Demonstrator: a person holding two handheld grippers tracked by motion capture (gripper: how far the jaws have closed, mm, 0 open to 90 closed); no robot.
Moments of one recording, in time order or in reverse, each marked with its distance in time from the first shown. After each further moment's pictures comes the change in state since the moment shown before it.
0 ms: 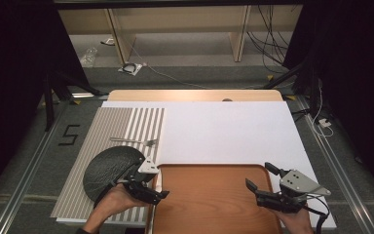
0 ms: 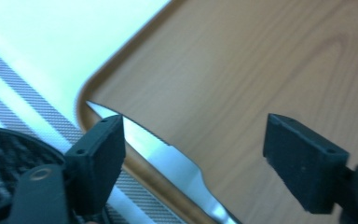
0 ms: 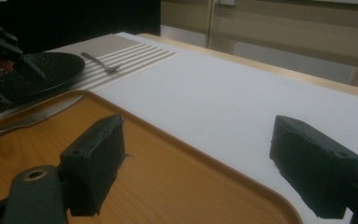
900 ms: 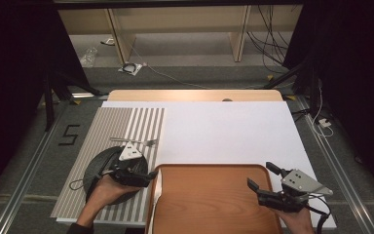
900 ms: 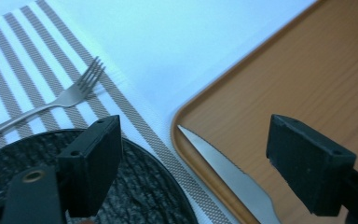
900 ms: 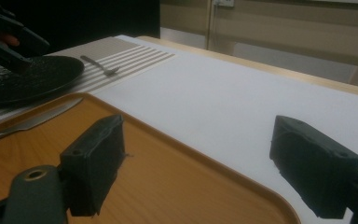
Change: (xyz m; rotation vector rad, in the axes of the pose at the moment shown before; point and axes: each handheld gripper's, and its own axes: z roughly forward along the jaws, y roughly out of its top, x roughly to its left) left arm 0.036 -0.003 -0.024 -0.159 0.159 -0.112; right arm -0.004 -0.001 -0.001 -0.006 0.002 0.014
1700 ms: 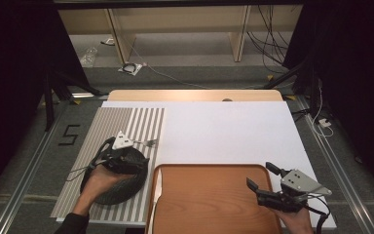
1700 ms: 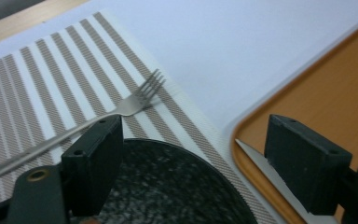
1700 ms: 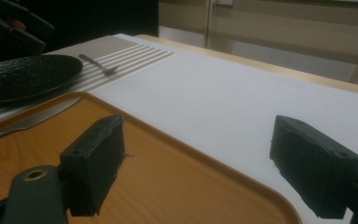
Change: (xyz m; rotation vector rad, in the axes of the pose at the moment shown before) left arm 0.034 0.011 0.000 -0.009 0.105 0.001; right arm 0.002 0.000 0.001 0.006 -0.008 0.003
